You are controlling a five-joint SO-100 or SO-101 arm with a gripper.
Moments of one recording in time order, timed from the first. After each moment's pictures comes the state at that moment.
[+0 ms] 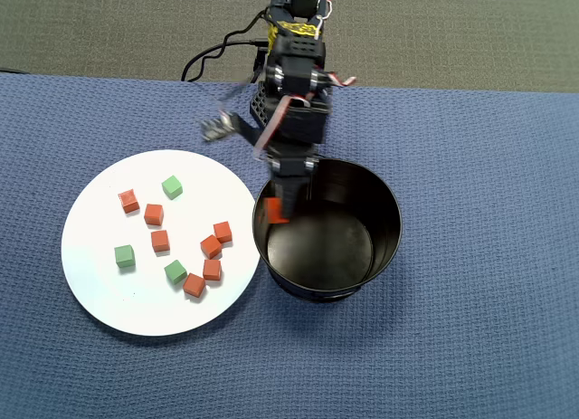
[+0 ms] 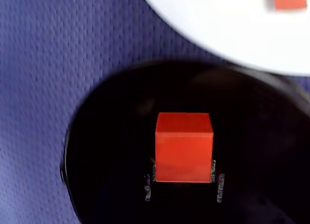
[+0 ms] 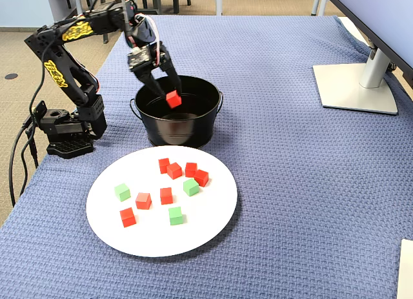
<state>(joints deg) -0.9 117.5 103.0 74.2 -12.8</state>
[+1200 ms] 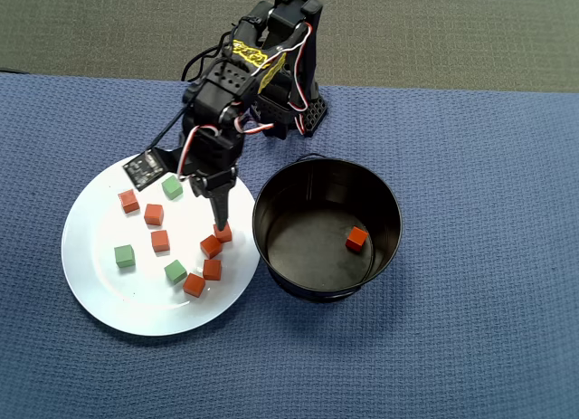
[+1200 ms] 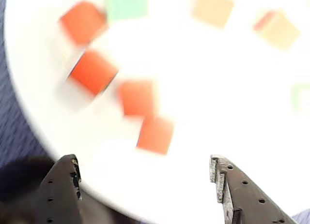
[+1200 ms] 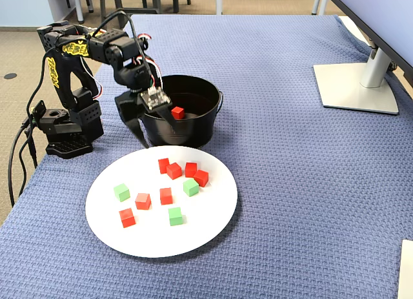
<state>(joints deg) 31.8 98.1 97.4 72.9 -69.6</state>
